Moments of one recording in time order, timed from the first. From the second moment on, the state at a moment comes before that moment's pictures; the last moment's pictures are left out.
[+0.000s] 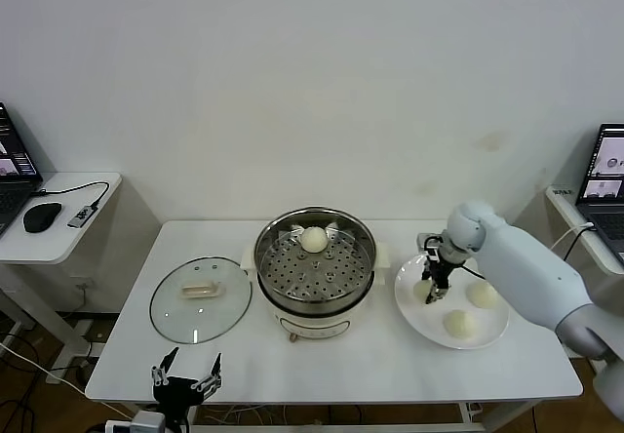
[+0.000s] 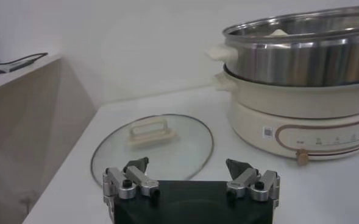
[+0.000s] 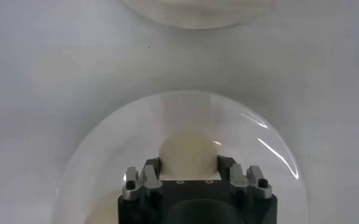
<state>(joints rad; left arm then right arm) 1.73 -1.47 -0.65 -2.12 0.05 0.26 0.12 -0.05 0.90 -0.55 1.05 -0.31 -0.30 -1.31</state>
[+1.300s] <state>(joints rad) 1.73 -1.46 -0.68 -2.22 0.06 0.28 0.12 0.58 1.26 -1.11 1.09 0.28 -0.53 -1.36</state>
